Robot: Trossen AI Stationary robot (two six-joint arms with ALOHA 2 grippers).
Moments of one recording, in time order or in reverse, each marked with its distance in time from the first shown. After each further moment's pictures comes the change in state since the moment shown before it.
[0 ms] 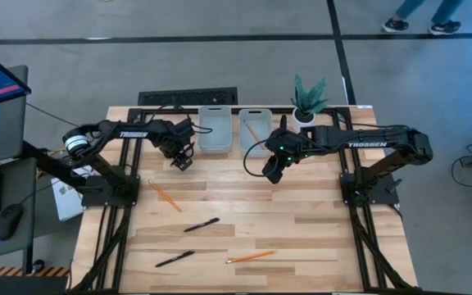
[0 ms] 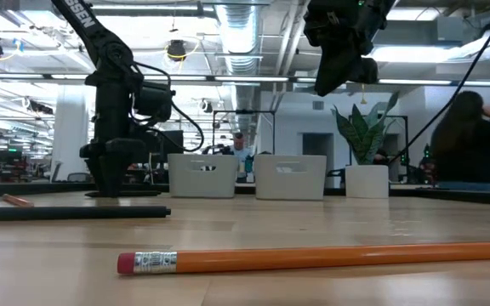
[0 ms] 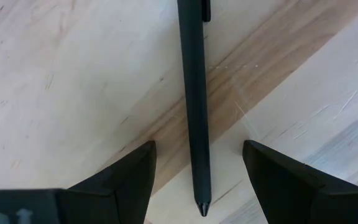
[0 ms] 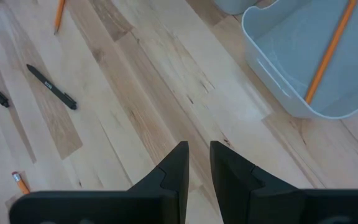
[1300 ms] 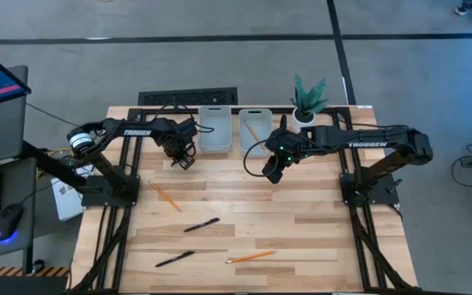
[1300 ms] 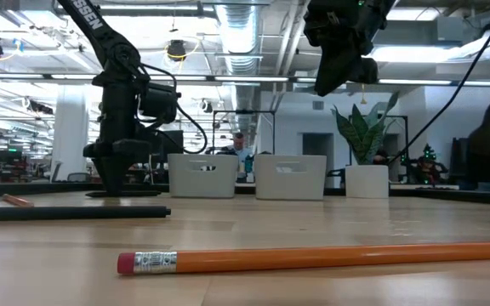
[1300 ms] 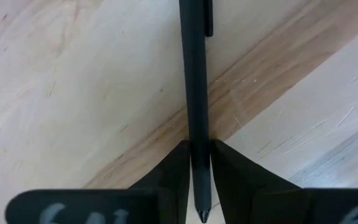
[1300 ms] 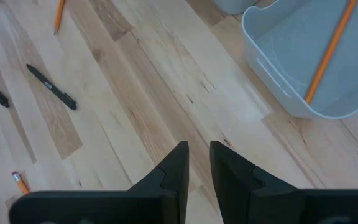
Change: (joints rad) left arm -0.002 0.035 0.045 -0.049 -0.013 -0.039; right arm 0.000 0.000 0.000 0.000 0.000 0.000
